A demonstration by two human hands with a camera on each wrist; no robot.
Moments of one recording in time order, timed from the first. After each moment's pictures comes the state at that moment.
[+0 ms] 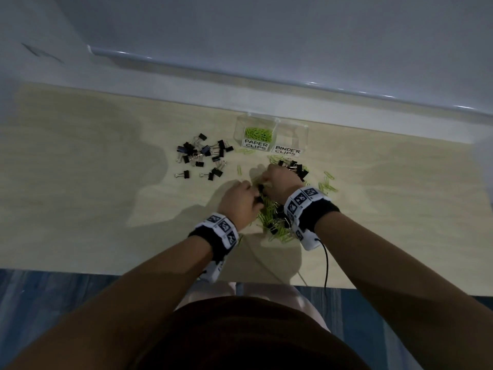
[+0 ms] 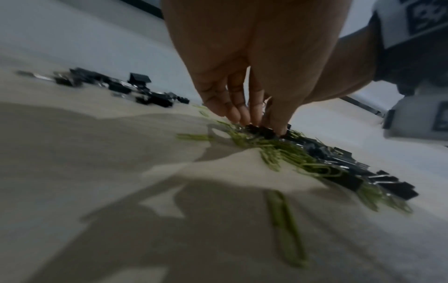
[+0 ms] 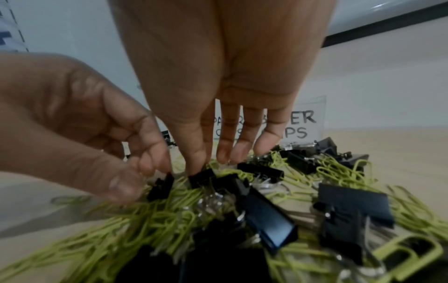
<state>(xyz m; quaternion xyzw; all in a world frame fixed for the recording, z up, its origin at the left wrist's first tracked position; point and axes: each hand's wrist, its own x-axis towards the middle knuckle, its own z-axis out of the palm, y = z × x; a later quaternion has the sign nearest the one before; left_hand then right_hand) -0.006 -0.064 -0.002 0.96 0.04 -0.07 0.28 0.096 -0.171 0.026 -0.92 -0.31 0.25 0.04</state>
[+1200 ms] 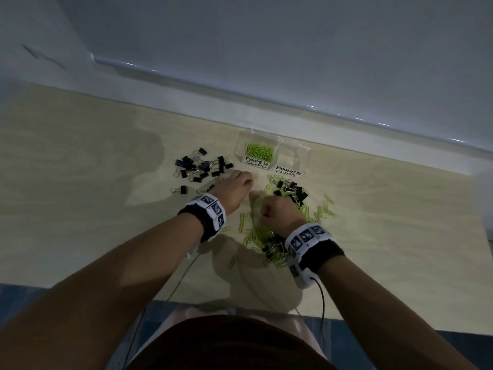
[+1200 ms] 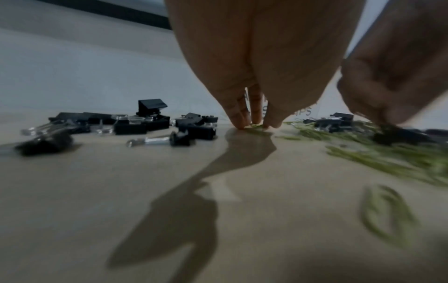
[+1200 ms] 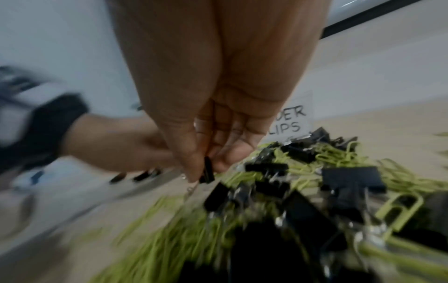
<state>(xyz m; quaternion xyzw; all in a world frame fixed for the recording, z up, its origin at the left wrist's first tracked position) 0.058 -0.014 -0.013 0.98 -0.09 -0.10 0.17 0.084 -0.180 0.035 -0.91 -0.26 0.29 0.16</state>
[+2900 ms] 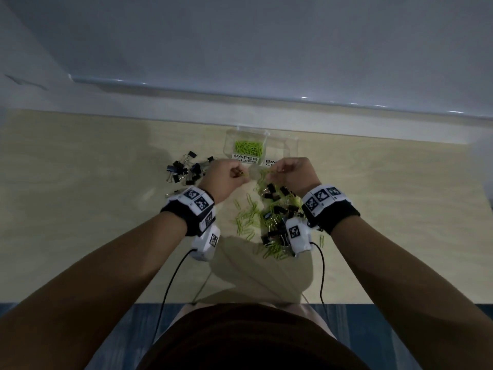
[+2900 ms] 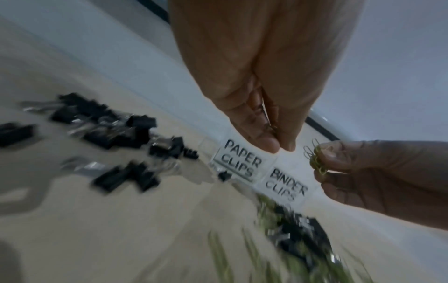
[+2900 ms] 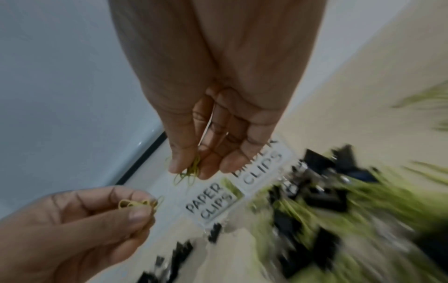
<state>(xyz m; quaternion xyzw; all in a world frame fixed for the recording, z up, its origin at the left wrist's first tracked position) 0.064 -0.016 0.046 0.87 0.10 -0.06 0.48 0.136 -0.201 0.053 -0.80 -0.04 0.25 0.54</state>
